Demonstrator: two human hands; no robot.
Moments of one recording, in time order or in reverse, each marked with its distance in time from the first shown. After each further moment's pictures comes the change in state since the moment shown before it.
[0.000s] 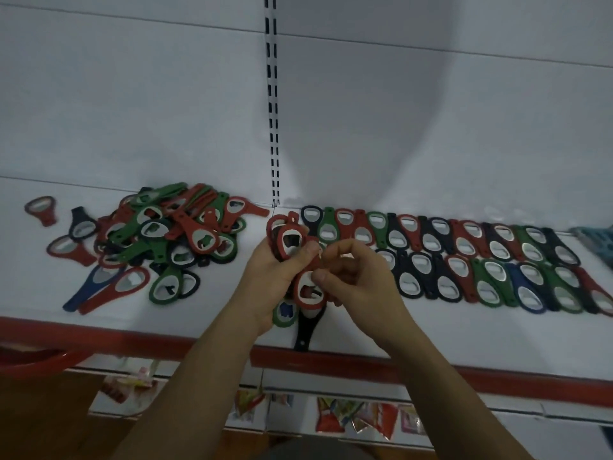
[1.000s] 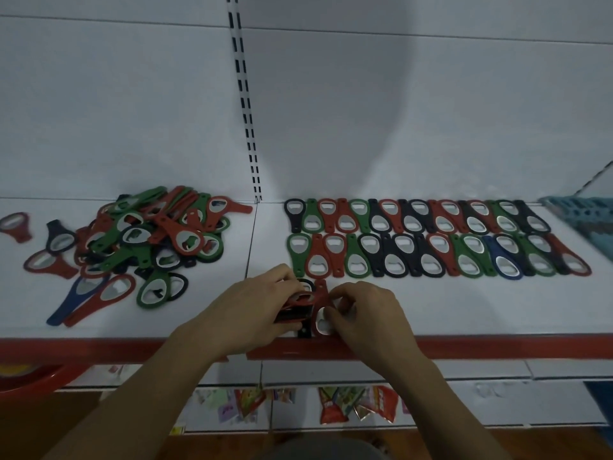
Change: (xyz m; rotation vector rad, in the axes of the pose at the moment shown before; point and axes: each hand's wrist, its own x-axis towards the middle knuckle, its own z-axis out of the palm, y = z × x) left_hand -0.012 -0.018 -0.049 1.541 -0.598 0.448; right_hand -0.051 0.035 -0.006 -0.914 0.137 0.057
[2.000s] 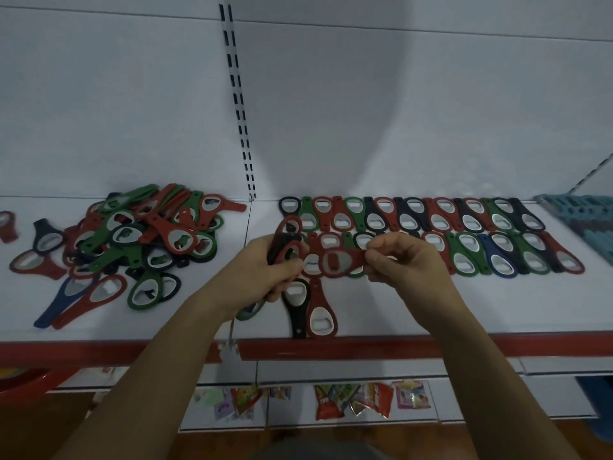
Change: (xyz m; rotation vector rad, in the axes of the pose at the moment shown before) left_hand 0.031 0.007 -0.028 -1.130 0.110 -0.339; right_hand 0.037 0.033 -0.056 1.001 0.038 0.172
